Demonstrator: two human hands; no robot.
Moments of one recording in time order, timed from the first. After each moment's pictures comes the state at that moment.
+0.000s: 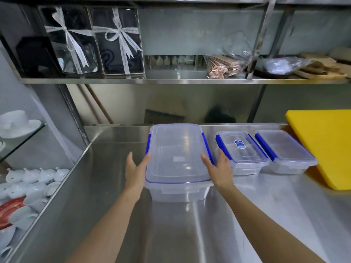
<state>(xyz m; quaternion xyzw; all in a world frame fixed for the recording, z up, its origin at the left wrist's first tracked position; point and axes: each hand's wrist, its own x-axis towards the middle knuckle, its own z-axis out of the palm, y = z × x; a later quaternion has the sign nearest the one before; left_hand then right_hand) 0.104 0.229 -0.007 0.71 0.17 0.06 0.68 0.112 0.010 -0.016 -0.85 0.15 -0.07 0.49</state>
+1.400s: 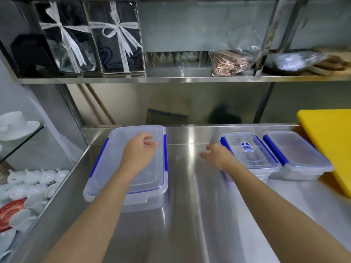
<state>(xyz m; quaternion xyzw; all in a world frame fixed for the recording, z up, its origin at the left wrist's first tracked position) 0.142 0.229 0.063 0.89 0.06 0.08 0.45 0.163 0.008 0.041 -0.95 0.06 0.09 0.29</state>
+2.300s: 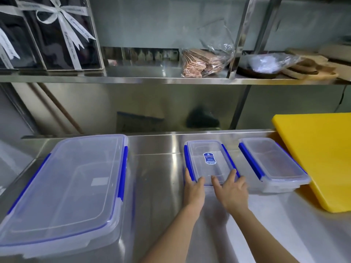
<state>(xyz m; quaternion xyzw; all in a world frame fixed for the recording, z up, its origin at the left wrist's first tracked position) 0.194 -0.015 -0.080 0.69 0.13 -0.11 0.70 0.179 -0.106 -0.068 -0.94 0.27 -0.03 0.18</state>
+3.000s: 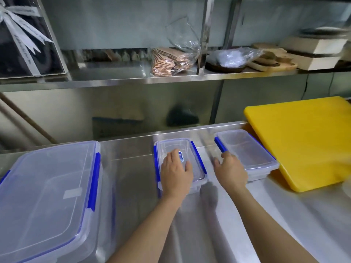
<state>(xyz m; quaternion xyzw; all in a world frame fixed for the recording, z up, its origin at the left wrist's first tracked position) 0.194 -0.023 -0.027 0.90 -0.07 0.13 0.40 0.178 -0.158 -0.020 -0.92 0.28 -0.15 0.23</state>
